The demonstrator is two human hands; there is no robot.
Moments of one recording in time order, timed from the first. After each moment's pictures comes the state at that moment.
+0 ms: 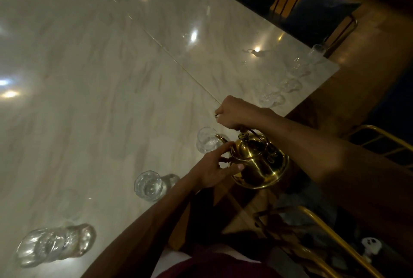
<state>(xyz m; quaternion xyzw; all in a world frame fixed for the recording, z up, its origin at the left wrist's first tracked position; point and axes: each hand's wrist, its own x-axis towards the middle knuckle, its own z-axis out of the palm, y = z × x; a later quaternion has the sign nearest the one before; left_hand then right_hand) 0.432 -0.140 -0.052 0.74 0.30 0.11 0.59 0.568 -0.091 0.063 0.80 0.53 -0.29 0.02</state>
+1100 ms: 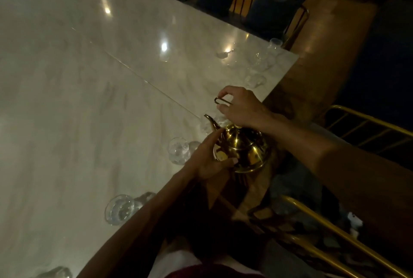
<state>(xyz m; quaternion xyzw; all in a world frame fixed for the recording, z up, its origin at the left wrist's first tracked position) 0.510 -0.139 -0.036 0.81 0.27 0.11 0.50 0.657 -0.167 0.089 0.82 0.49 -0.20 -0.24</state>
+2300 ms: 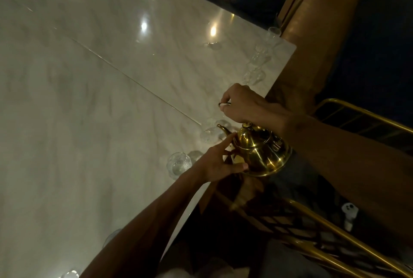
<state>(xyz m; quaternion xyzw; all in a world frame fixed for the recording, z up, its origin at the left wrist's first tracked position) 0.550 -0.076 -0.049 0.77 0.21 -0.01 0.60 0.693 -0.074 0.068 0.87 0.45 -0.19 -0.10</state>
